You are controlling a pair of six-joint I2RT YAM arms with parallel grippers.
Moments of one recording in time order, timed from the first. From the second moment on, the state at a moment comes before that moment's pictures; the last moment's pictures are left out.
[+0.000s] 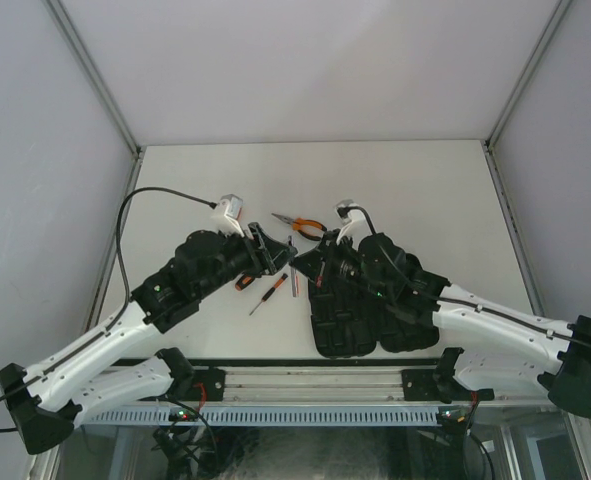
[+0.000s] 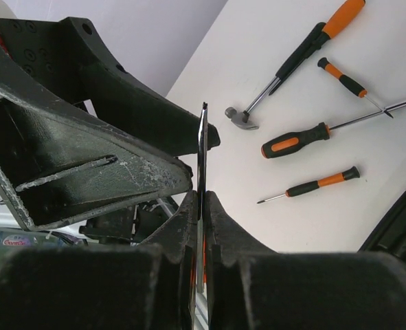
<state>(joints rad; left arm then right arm) -0.83 0.85 0.83 -0.23 -0.07 -0.78 1.00 1.09 0.81 0.06 0.02 0.71</state>
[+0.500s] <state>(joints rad) -0.85 0.86 0.83 -0.18 -0.04 -0.78 1.00 1.10 0.81 0.06 -0.03 0.66</state>
